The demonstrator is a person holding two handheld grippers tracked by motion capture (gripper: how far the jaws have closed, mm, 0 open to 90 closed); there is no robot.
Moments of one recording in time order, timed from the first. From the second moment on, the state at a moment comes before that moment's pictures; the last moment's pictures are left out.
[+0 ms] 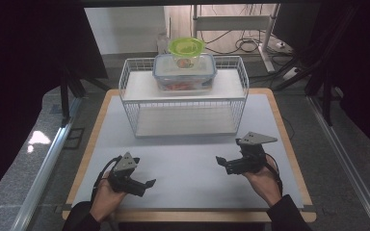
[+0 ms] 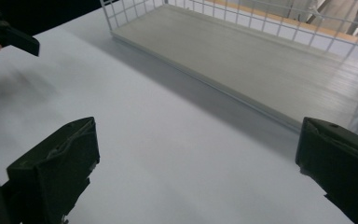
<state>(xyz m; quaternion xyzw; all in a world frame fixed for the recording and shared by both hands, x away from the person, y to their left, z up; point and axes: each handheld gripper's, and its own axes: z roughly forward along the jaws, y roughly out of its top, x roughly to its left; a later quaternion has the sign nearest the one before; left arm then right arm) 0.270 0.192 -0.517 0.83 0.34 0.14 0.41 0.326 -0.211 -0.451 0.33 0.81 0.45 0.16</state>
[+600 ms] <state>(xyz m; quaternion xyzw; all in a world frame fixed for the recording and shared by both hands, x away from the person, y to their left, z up) 0.271 0.191 -0.518 0.84 0.34 0.15 0.41 0.317 -0.242 -0.483 0.37 0.81 0.42 0.19</state>
